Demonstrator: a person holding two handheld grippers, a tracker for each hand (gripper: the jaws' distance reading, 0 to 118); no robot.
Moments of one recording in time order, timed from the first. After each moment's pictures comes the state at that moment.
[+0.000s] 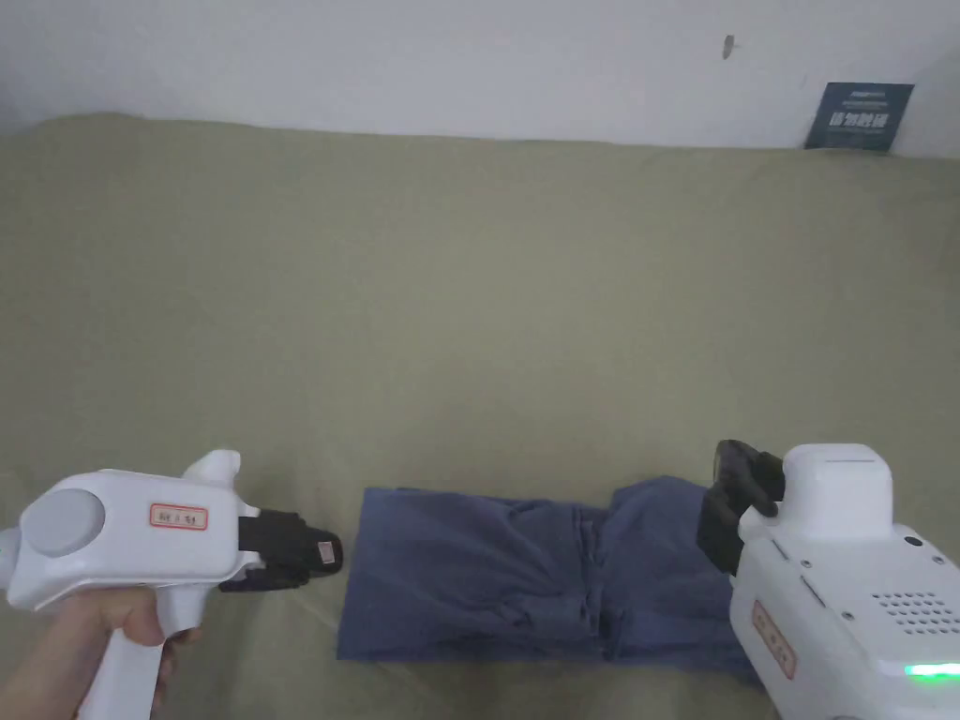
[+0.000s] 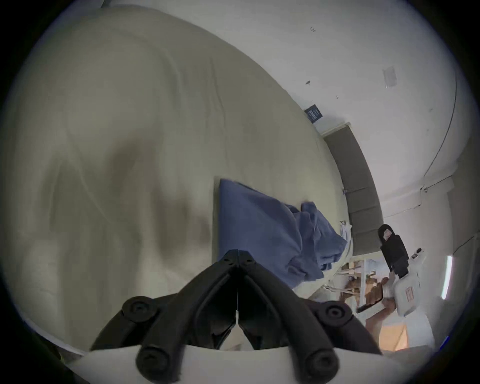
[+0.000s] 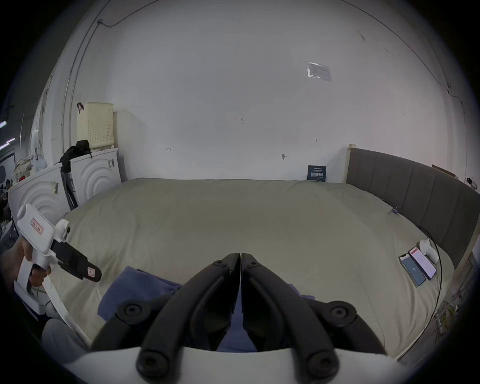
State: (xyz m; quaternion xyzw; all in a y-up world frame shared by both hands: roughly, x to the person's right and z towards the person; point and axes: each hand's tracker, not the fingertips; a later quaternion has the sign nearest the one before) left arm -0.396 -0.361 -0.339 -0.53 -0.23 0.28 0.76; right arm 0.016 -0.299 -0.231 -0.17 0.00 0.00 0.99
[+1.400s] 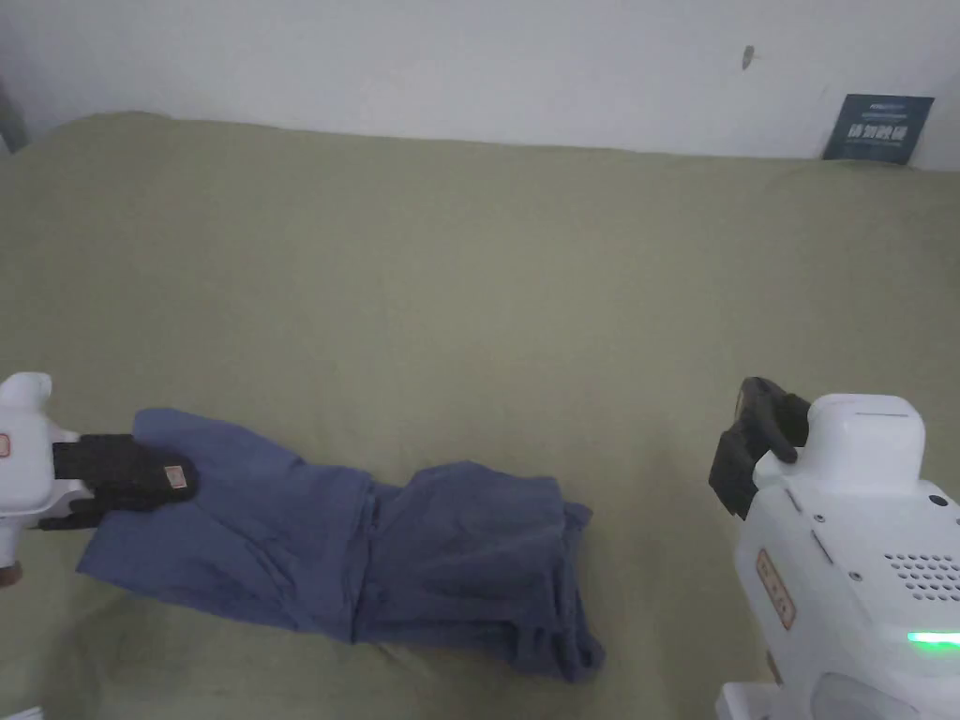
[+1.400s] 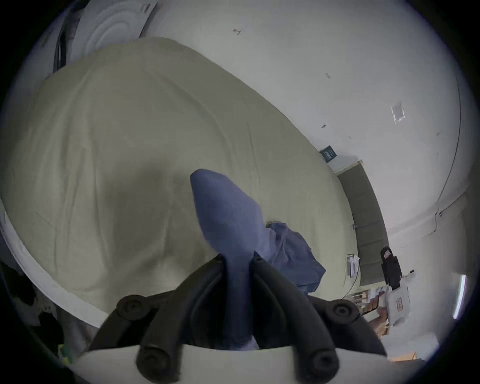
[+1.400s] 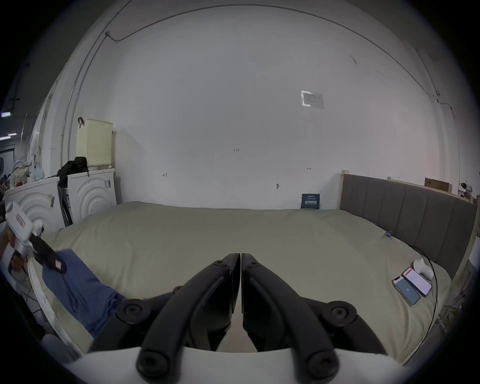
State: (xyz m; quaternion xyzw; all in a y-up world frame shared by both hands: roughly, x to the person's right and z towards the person) left arm -0.475 -0.260 -0.308 -0.47 -0.12 0.28 0.83; right arm 0.010 -0.274 -0.234 -0.09 -0.02 0.00 1.00
